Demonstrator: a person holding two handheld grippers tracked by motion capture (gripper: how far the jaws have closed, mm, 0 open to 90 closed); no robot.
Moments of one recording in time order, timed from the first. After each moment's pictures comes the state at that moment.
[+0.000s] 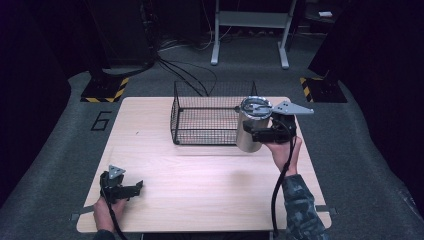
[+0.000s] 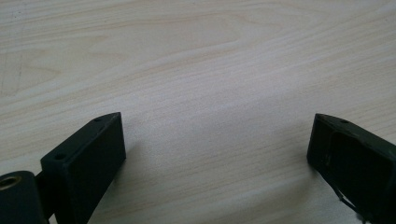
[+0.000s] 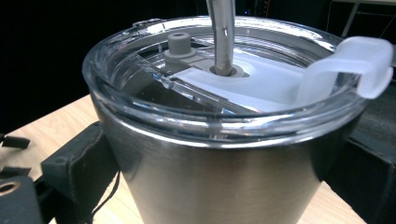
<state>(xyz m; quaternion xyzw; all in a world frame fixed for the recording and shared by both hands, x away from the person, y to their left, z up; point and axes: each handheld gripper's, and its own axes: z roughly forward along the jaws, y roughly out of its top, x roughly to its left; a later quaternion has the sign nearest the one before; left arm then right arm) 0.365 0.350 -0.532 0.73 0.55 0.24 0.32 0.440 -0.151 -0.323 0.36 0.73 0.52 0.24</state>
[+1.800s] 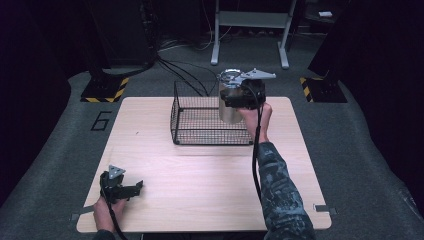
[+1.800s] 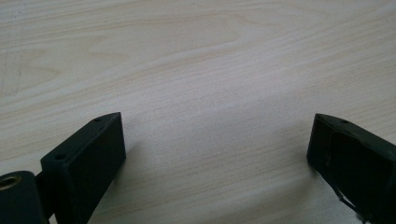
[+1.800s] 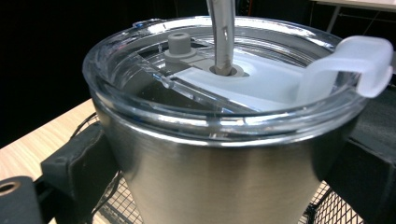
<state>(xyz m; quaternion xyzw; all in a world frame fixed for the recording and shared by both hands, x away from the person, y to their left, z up) 0.365 0.350 -0.532 0.73 0.55 0.24 0.32 0.539 -0.084 -0.306 0.39 0.73 0.50 0.27</state>
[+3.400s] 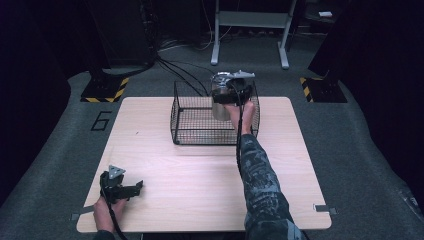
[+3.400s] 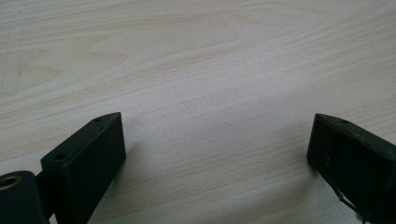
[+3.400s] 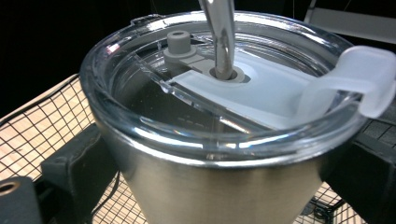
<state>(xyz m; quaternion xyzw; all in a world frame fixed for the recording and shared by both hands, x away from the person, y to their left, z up) 0.364 0.351 -0.532 0.74 0.55 0.24 0.32 0.602 -0.050 -0.356 0.44 0.73 0.46 0.26</state>
